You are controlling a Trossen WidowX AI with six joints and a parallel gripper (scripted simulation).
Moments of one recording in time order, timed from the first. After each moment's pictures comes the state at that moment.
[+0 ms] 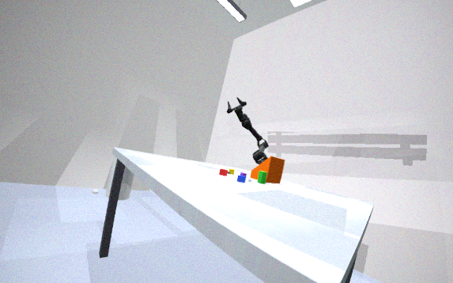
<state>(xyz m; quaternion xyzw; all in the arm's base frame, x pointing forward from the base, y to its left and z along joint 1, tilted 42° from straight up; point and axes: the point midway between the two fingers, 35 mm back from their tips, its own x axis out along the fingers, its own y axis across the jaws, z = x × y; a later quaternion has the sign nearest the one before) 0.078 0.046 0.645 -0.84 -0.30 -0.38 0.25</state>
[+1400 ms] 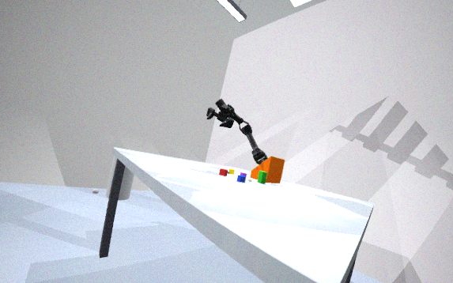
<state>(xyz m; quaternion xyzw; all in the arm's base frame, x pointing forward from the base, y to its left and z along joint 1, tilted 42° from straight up) 0.420 0.081 0.265 -0.56 0.30 0.16 0.76</state>
